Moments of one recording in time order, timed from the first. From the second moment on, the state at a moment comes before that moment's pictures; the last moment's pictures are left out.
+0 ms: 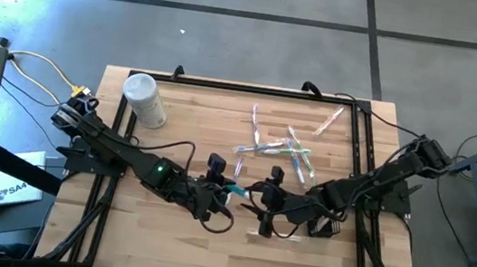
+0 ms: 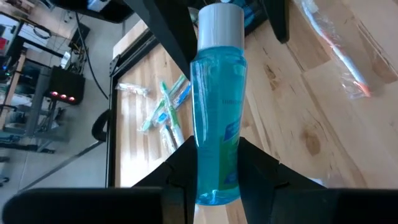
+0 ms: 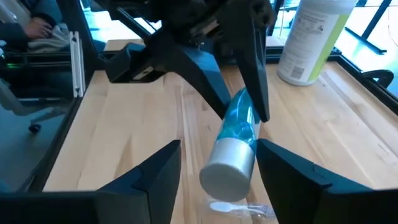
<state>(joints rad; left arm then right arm) -0.43 1.59 1.35 -0.44 -0.68 0.32 0.48 1.50 1.07 -0.03 0.53 0.26</state>
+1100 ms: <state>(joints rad) -0.43 1.59 1.35 -0.41 -0.69 0.33 0.48 1.51 1.07 -0.03 0.59 0.26</state>
